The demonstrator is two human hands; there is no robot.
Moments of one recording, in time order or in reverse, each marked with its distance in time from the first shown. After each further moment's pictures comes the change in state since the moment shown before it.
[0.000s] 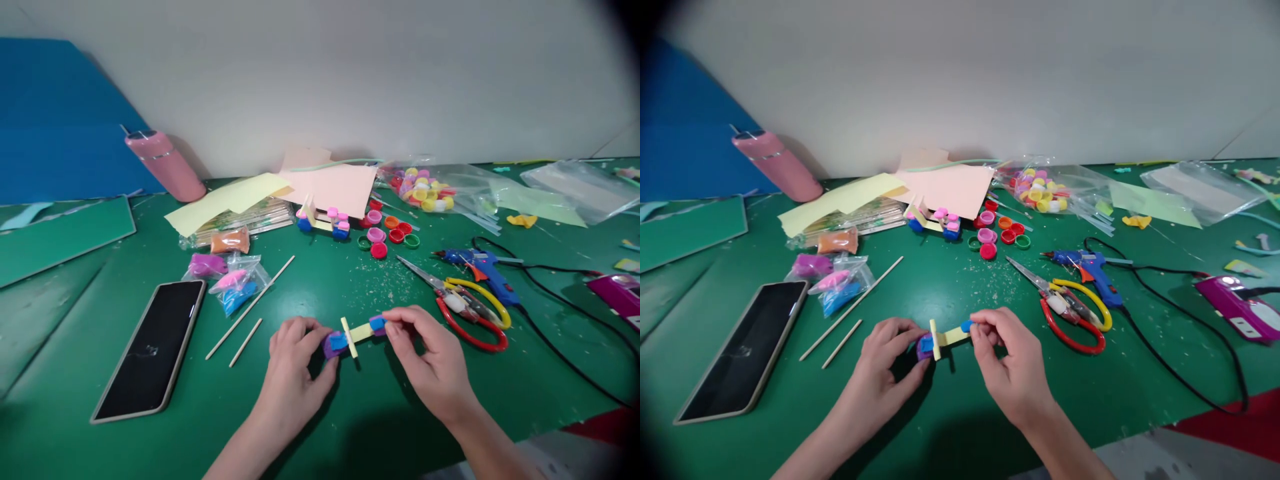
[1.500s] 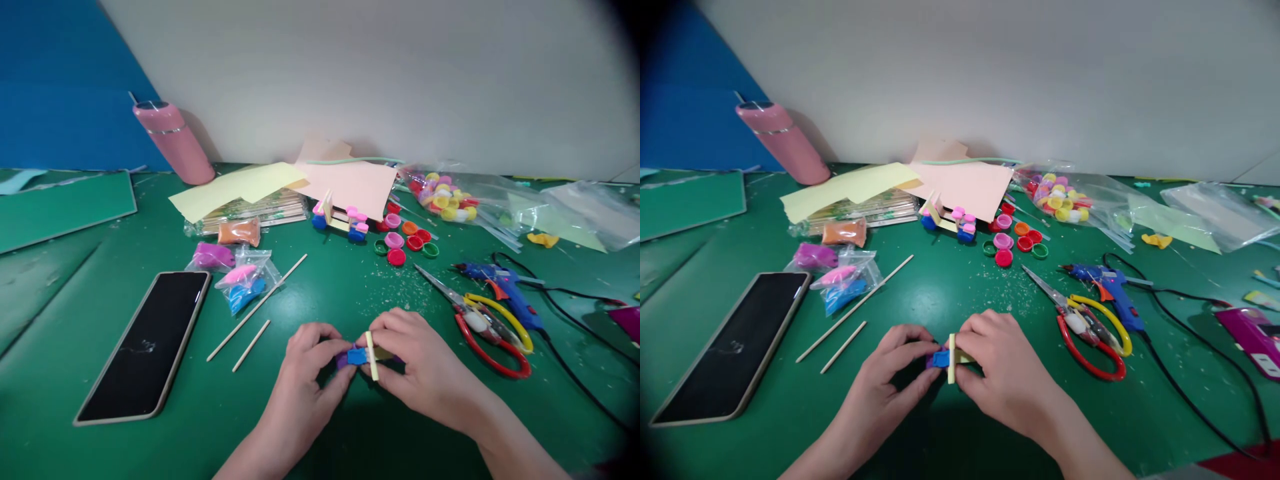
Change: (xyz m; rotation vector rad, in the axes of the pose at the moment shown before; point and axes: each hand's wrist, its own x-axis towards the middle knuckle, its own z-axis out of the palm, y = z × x) left_hand 0.001 -0.007 0.004 -0.302 0.078 -0.002; right_hand 0.037 -0.020 0.008 -0.427 -0.646 -0.179
